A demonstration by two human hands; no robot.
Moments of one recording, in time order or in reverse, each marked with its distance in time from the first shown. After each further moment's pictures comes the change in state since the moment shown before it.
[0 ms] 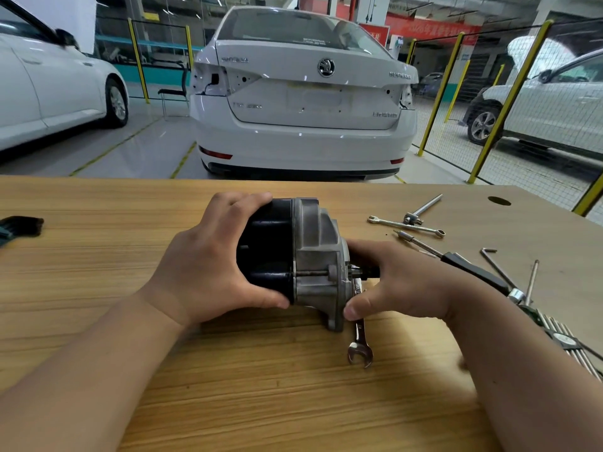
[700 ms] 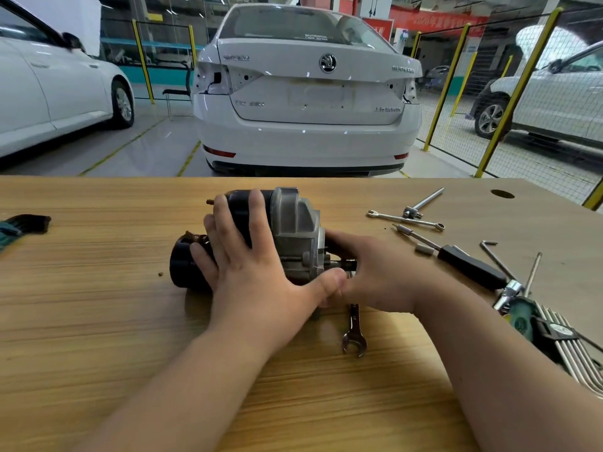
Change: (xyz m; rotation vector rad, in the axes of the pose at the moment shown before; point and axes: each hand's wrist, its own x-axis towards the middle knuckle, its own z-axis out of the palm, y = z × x) left_hand -0.010 0.060 0.051 0.044 0.104 -0.505; right_hand 0.009 -0.004 0.017 -0.071 0.139 -0.031
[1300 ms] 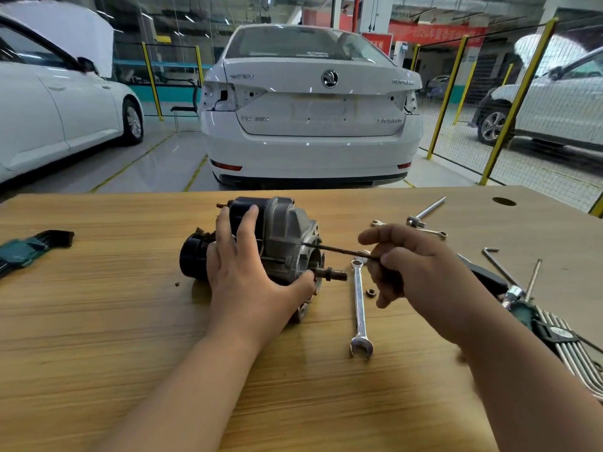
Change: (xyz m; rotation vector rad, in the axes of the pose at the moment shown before) left_hand 0.006 -0.022 -0.003 -0.174 0.053 0.007; right_hand -0.040 -0.018 -0.008 0.629 0.345 0.160
